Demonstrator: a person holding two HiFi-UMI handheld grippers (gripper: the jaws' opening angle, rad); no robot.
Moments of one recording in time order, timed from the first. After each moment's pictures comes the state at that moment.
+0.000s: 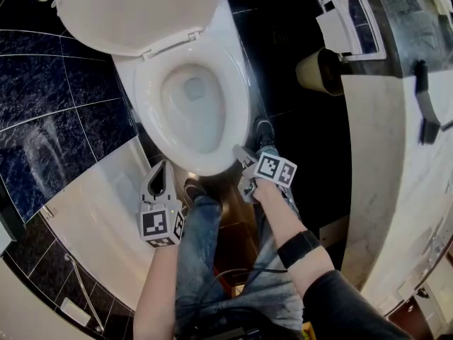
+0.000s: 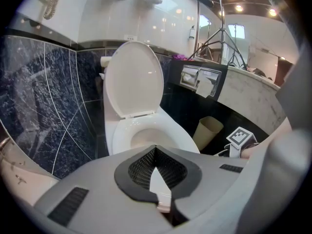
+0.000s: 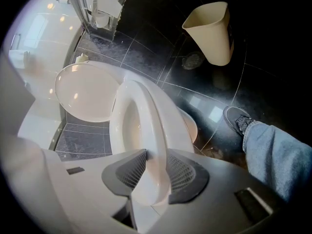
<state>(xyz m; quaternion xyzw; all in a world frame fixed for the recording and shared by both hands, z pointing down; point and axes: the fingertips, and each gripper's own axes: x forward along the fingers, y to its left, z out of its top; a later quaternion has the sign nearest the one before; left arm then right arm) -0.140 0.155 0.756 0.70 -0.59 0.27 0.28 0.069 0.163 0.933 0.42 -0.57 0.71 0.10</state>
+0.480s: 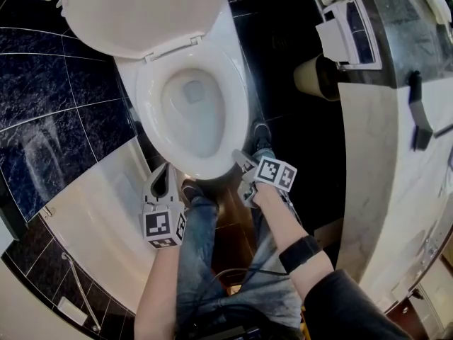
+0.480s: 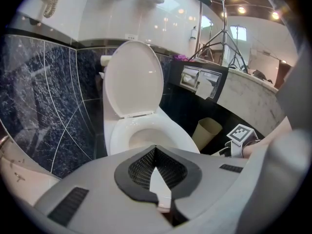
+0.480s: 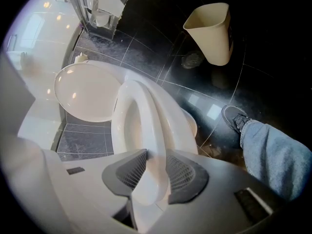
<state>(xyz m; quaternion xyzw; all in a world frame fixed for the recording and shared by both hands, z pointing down) -0.135 0.154 0.753 0.71 -0.59 0.26 0.29 0.069 0.162 0.912 0.41 -0.56 0.71 0.11</state>
